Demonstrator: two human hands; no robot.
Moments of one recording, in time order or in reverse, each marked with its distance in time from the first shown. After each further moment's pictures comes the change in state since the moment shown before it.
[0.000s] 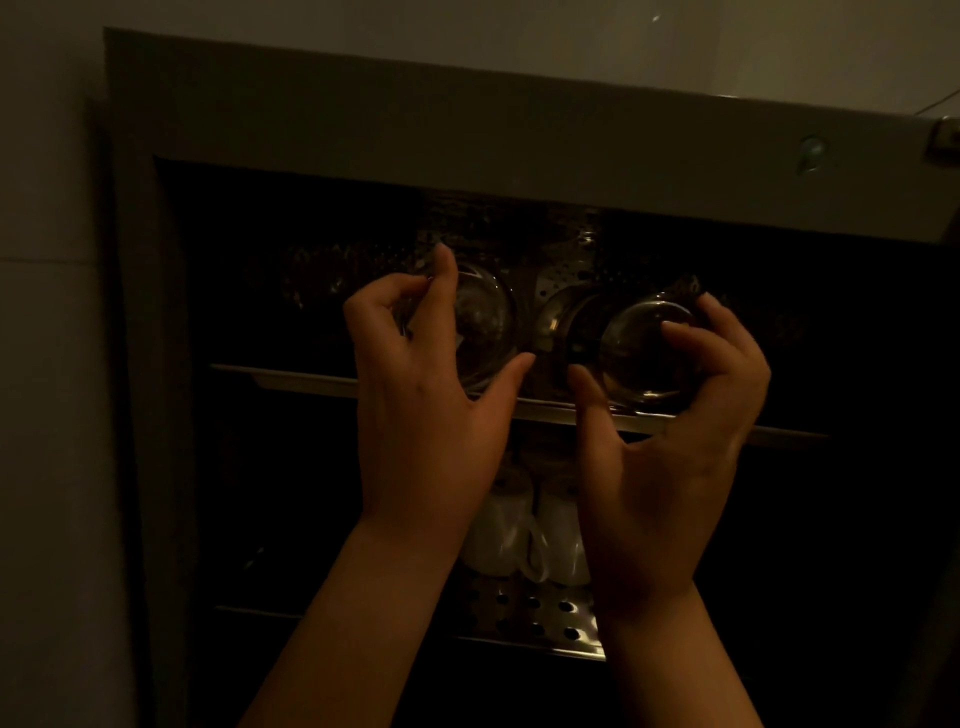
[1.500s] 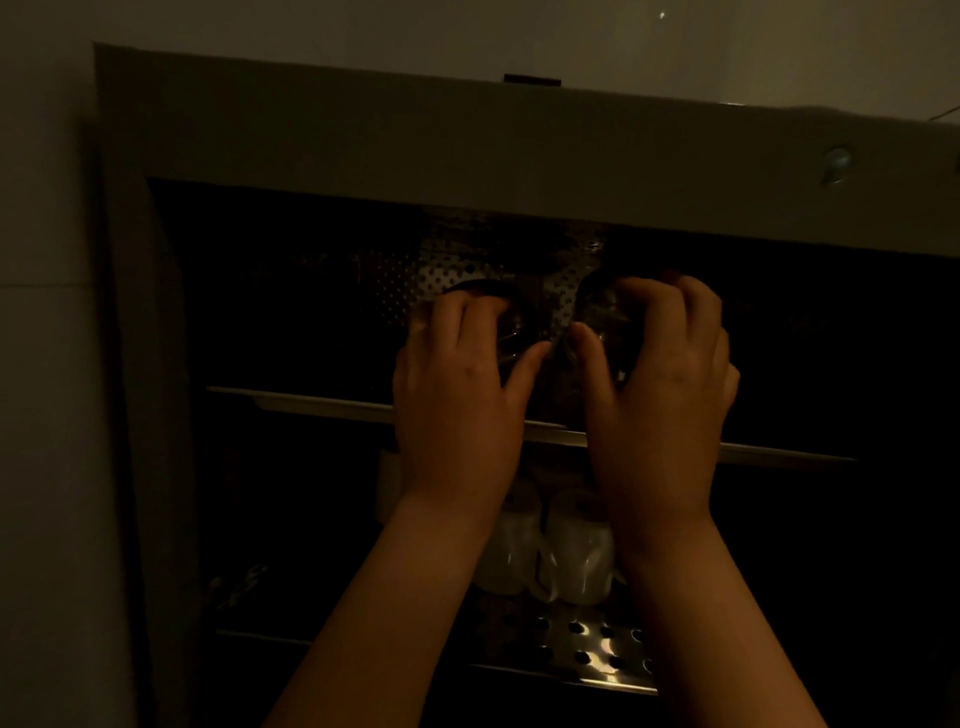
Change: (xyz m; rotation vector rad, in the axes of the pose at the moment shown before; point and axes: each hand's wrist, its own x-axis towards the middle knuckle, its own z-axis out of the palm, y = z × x) left_hand 0.017 -0.007 0.038 0.076 -0.080 0.004; right_hand 0.038 0.014 0.029 -0.280 -0.186 0.013
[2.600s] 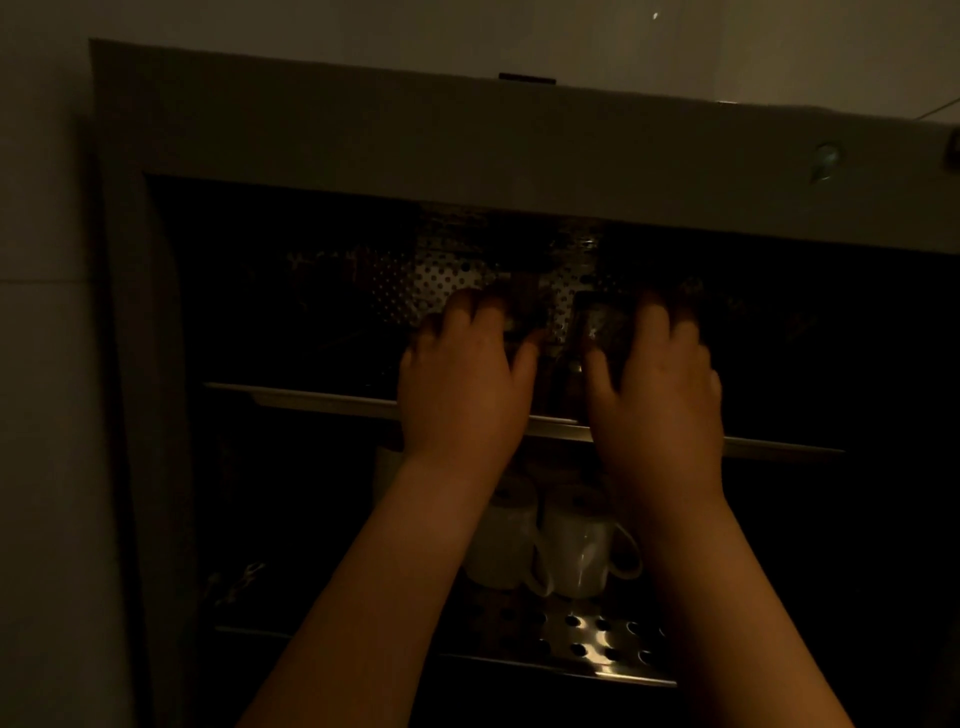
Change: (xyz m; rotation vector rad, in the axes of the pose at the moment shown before) left_hand 0.014 0.001 0.003 0.171 -0.328 -0.128; right_hand 0.005 0.013 -0.001 -0.242 -0.245 0.040
